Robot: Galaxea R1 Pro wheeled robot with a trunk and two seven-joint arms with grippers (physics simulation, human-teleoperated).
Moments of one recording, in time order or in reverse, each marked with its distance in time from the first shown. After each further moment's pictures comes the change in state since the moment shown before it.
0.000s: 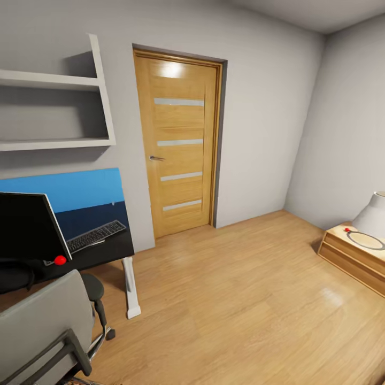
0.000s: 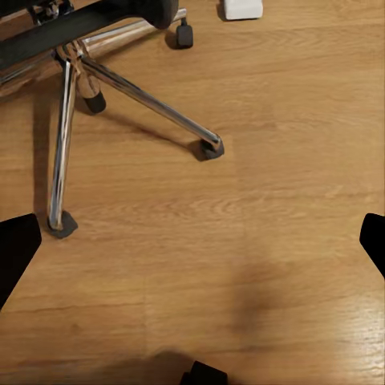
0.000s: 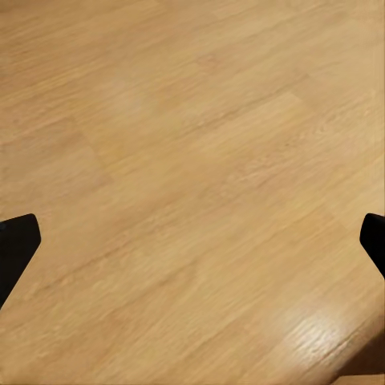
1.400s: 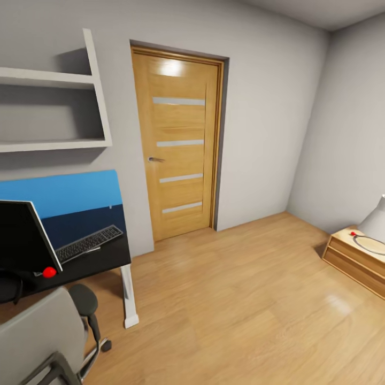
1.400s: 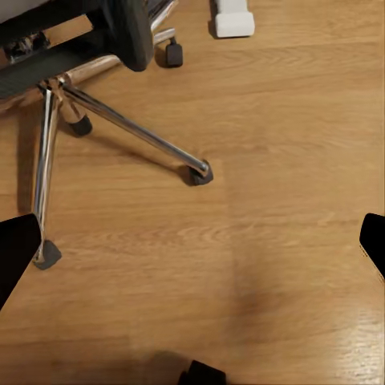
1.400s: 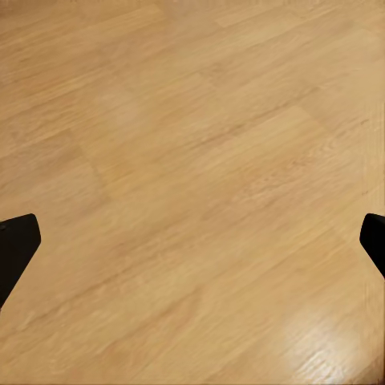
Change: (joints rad) left arm 0.000 -0.003 0.000 0.000 -0.002 0.000 0.000; right arm 0.000 -0.006 0.000 0.001 0.000 0.004 0.004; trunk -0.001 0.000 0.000
